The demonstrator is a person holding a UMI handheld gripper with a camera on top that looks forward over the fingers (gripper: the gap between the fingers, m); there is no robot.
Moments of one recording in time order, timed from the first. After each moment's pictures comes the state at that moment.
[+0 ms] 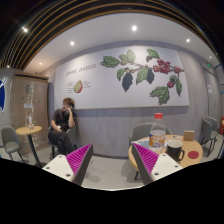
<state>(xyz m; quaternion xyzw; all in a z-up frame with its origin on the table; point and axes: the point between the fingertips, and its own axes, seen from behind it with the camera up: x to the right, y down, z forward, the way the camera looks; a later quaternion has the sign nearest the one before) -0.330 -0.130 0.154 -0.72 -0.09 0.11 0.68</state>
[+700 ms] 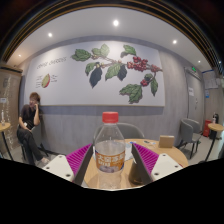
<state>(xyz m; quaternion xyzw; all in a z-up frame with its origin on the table) -0.189 0.022 0.154 -0.73 0.01 -0.02 0.68</state>
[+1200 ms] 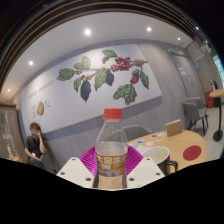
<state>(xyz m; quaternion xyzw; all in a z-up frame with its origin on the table) -0.179 0.059 0.148 -0.69 0.11 0.10 0.71</state>
